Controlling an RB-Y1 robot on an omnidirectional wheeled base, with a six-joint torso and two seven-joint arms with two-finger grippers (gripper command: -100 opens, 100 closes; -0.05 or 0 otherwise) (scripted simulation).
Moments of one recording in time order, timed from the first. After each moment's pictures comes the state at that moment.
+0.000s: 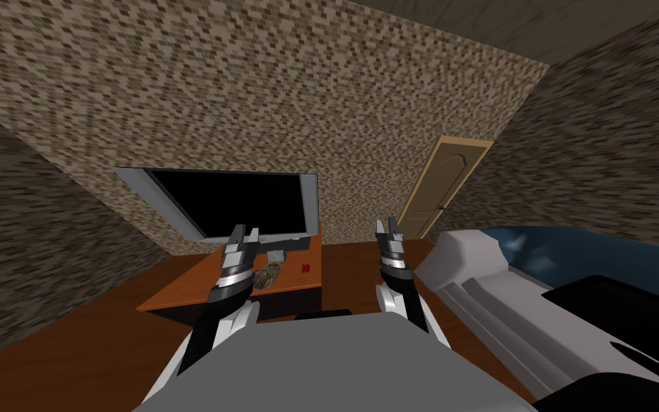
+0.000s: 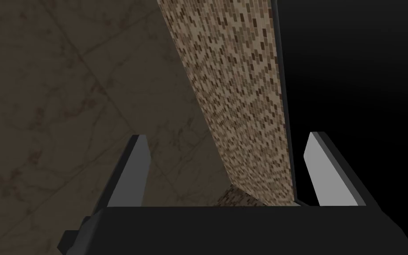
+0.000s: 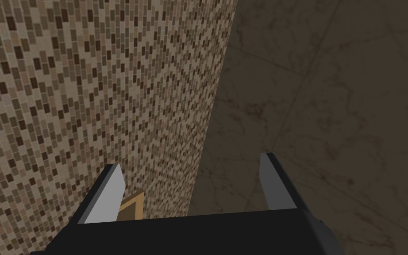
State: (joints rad) left arm 0.53 0.00 0.05 -2.23 0.02 -0.61 -0.12; right arm 0.48 0.03 0.00 -2.27 0.11 -0.58 -0.02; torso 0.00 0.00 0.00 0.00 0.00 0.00
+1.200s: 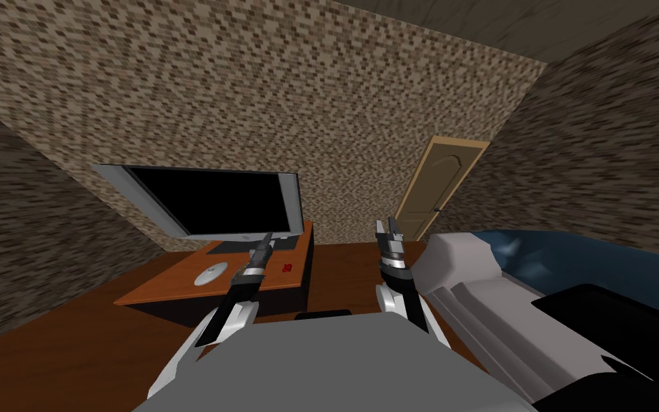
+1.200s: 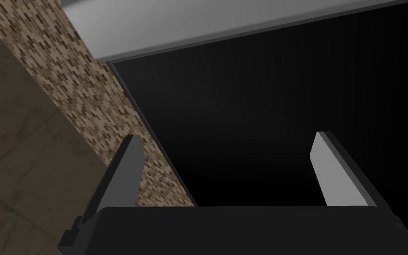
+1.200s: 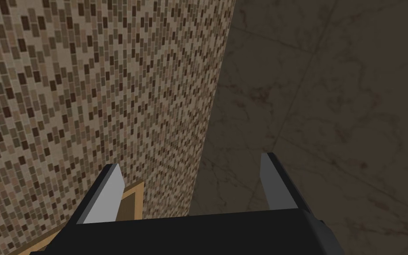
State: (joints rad) left arm 0.44 0.21 0.02 -1.98 0.09 -0.33 -0.15; right arm 0.48 0.04 0.00 -2.27 0.11 -0.58 -0.02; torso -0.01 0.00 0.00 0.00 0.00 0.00
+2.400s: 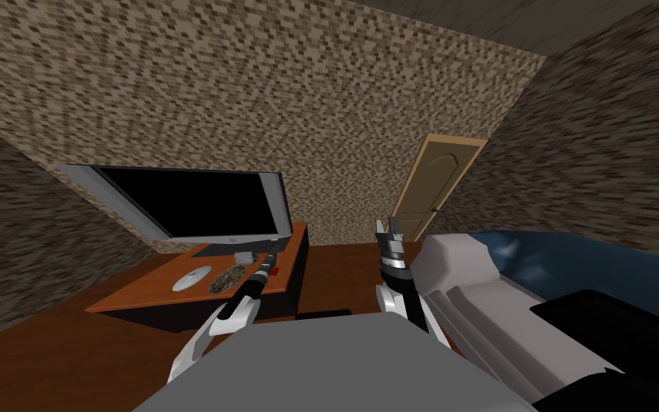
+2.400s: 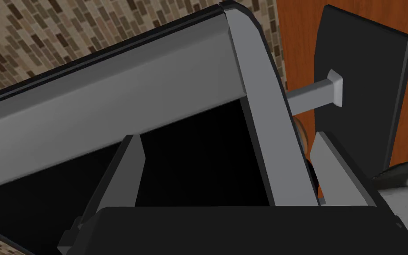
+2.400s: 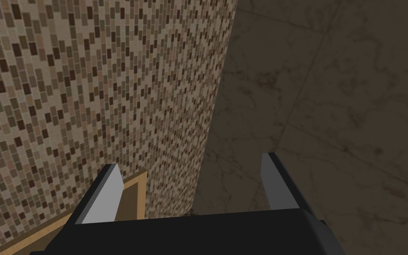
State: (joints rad) left arm 0.33 0.30 0.00 -1.71 0.20 -0.01 -0.19; right arm 0.48 0.04 0.00 -2.27 0.11 -0.58 -0.02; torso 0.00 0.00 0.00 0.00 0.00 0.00
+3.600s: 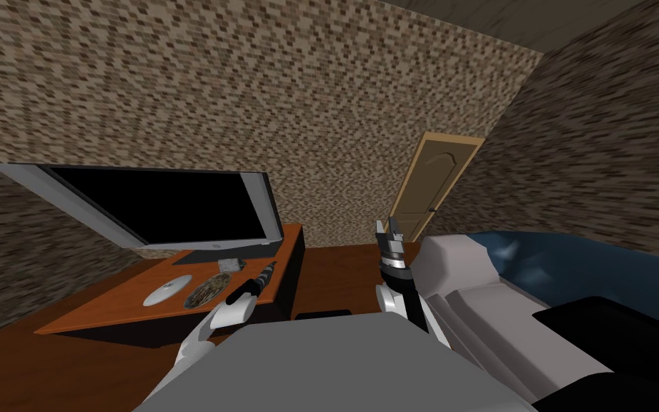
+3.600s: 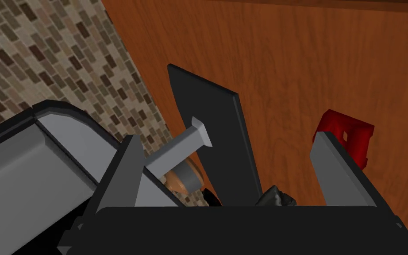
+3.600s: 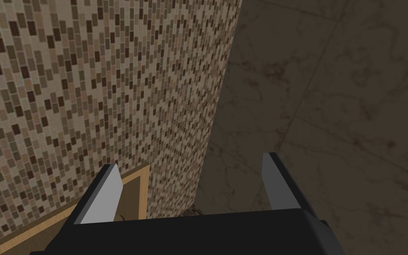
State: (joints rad) left arm 0.21 0.40 -0.03 -1.42 0.36 0.31 -0.23; right arm 0.48 0.03 0.00 -2.27 0.11 -0.58 -0.02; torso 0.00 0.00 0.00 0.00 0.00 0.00
